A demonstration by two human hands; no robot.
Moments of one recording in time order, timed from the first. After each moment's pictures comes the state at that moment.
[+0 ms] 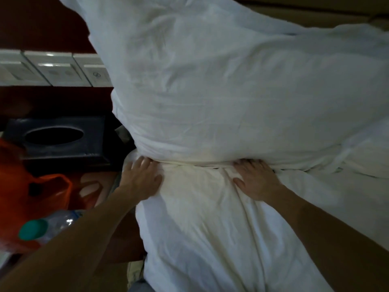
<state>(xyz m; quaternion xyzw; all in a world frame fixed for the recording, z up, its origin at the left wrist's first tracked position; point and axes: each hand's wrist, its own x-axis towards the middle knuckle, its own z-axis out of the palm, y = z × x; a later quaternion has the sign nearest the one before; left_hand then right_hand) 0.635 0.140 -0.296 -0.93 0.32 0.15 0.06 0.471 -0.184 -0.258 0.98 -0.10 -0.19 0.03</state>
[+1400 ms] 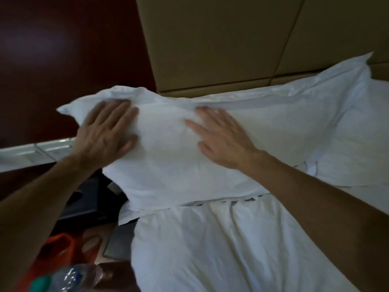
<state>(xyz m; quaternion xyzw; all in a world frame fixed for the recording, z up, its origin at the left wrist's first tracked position) 0.737 0.086 -0.028 -0.83 0.50 -0.25 0.04 0.557 -0.195 -0.038 0.99 0.01 0.13 0.08</state>
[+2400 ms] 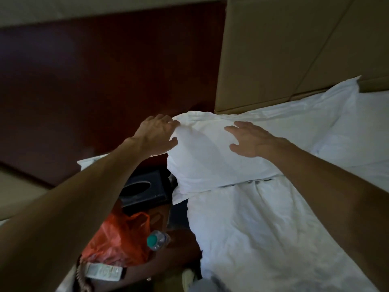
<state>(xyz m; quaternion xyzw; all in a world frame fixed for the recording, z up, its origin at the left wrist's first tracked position) 0.749 0.153 0.121 -0.86 0.51 0.00 0.08 0.566 -0.063 0.130 0.96 -0.20 -0.18 -0.06</state>
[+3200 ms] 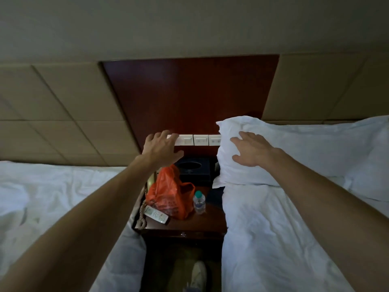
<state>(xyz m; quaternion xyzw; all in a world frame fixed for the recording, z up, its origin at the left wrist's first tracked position) 0.556 0.421 0.223 -0.97 0.26 0.00 0.02 0.456 0.154 0.236 0.99 -0.05 -0.14 0.04</state>
